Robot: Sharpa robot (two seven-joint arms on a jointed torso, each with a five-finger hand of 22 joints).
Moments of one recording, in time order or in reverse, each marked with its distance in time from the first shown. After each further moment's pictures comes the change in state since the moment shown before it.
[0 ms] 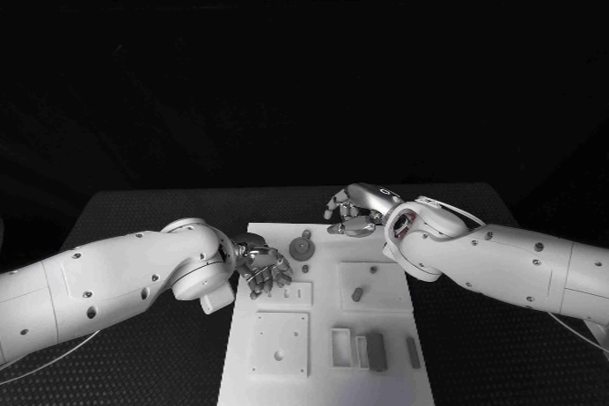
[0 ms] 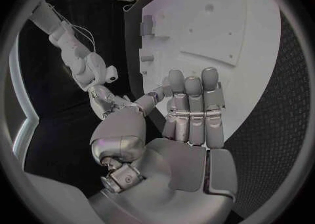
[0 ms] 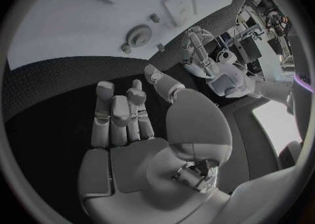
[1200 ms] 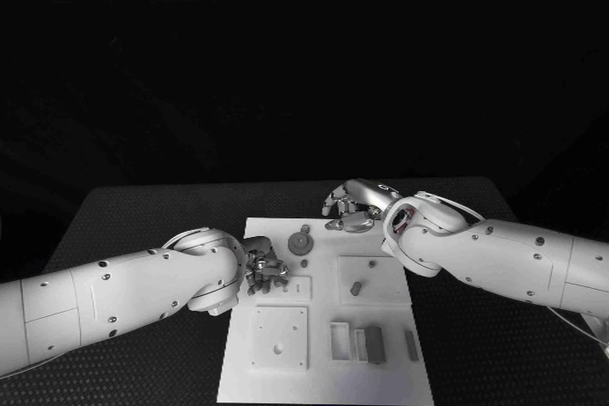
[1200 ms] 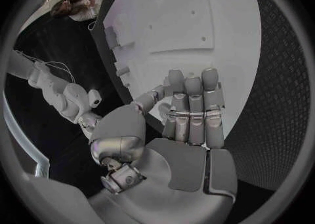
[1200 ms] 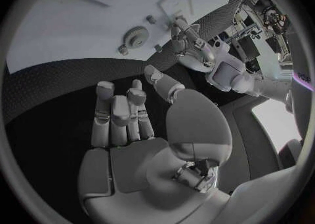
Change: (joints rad) left arm -0.026 0.058 -0.049 -0.012 -0.306 -0.081 -0.039; left_hand 0.047 -0.038 0.025 0.006 -0.042 0.000 0.000 -0.031 0.017 -0.010 0.010 0.012 -0.023 -0.015 0.004 0.020 -0.048 -0.004 -0.010 -0.001 0.000 0.000; right arm 0.000 -0.006 0.000 0.013 0.009 0.008 0.007; right_hand -0.004 0.004 0.000 0.000 0.000 0.000 0.002 0.000 0.001 0.000 0.000 0.000 0.000 0.000 0.000 -0.004 0.000 0.000 -0.002 0.002 0.000 0.000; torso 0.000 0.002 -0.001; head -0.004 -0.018
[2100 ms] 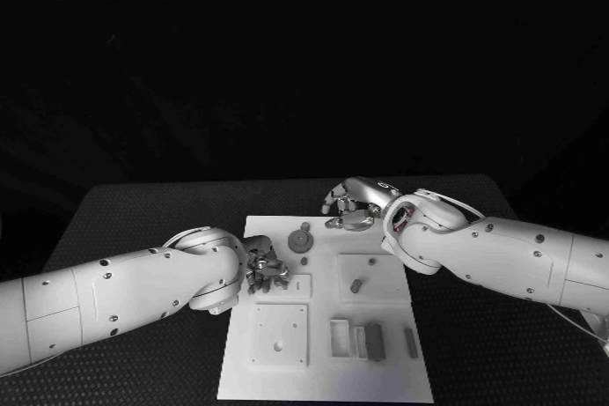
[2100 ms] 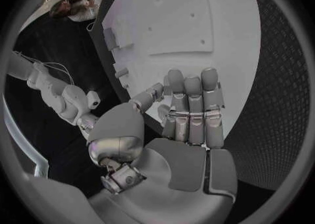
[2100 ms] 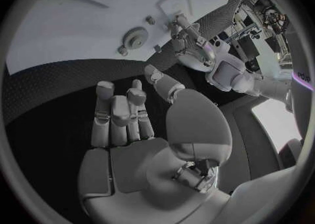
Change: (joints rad) left arm -0.002 0.003 -0.001 0.004 -0.004 0.004 -0.018; left_hand 0.005 -0.074 0.004 0.018 -0.077 0.000 0.000 -0.027 0.012 0.001 -0.001 0.004 -0.016 -0.004 -0.004 0.019 -0.034 0.000 0.003 -0.002 0.000 0.000; right arm 0.000 0.000 0.000 0.000 0.002 0.006 0.001; right_hand 0.000 0.000 -0.003 -0.003 0.000 0.003 -0.003 0.000 0.000 0.000 0.000 0.000 -0.001 -0.002 -0.002 0.000 0.000 0.000 0.000 0.000 -0.004 0.000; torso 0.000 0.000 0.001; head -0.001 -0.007
